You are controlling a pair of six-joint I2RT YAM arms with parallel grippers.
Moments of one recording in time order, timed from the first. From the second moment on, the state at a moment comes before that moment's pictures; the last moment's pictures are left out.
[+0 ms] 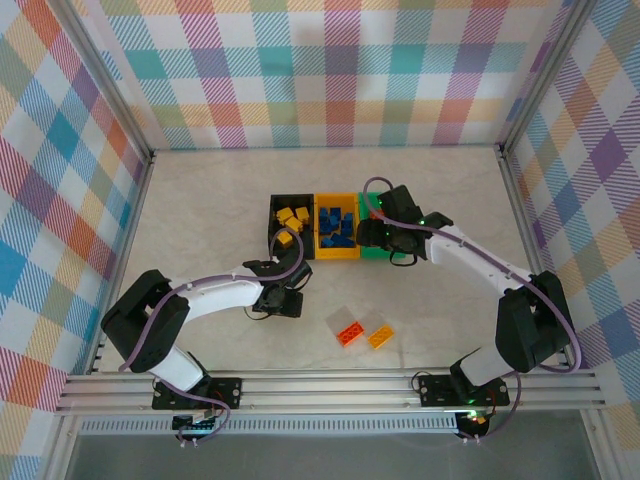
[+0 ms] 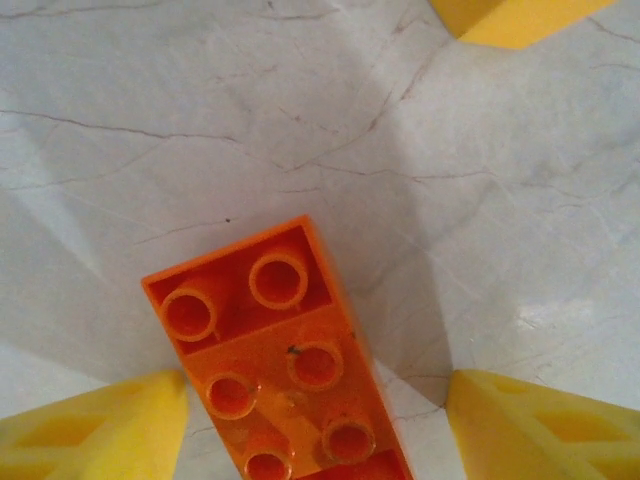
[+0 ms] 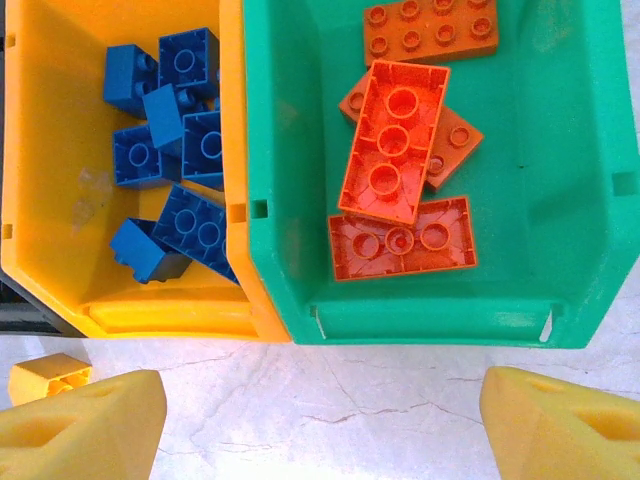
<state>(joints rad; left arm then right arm) -0.79 1.56 0.81 -0.63 -0.17 -0.65 0.53 1.49 1.10 -0.58 0.05 0.57</state>
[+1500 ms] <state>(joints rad) -0.84 2.28 2.13 -0.71 -0.09 -0.49 0.53 1.13 0.75 -0.63 0.11 0.71</state>
